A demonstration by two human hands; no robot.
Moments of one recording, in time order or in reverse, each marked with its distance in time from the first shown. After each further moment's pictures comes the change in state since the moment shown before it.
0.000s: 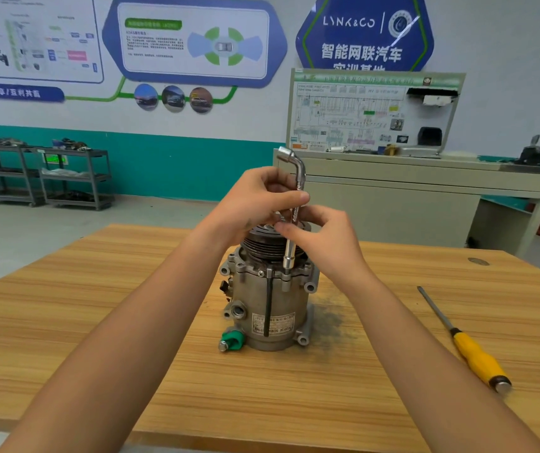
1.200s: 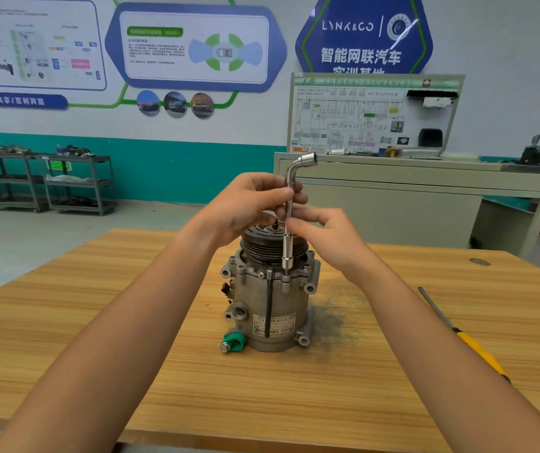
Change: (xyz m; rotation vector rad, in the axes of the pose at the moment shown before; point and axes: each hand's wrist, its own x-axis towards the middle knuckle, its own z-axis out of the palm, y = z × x) left_hand -0.005 0.005 -0.013 -0.059 -0.138 -0.044; right_hand 0.007 -0.005 -0.012 0.057 -0.218 0.079
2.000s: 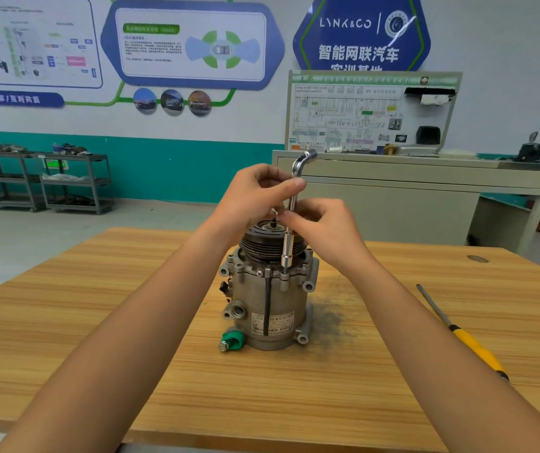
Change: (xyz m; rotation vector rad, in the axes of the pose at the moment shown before) left_hand 0.005 0.000 0.016 0.111 0.287 0.036; right_hand 0.004 -0.003 0.004 -0.158 0.171 -0.103
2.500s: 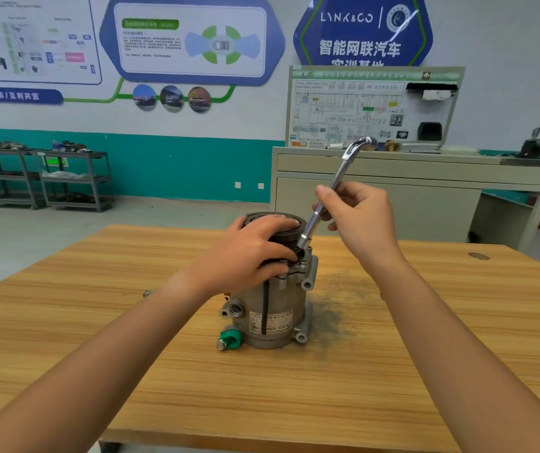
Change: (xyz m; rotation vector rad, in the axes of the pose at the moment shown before) left_hand -0.033 -0.053 -0.016 1.051 -0.383 0.653; right_hand -0.005 -0.001 -0.025 0.119 0.241 -0.032
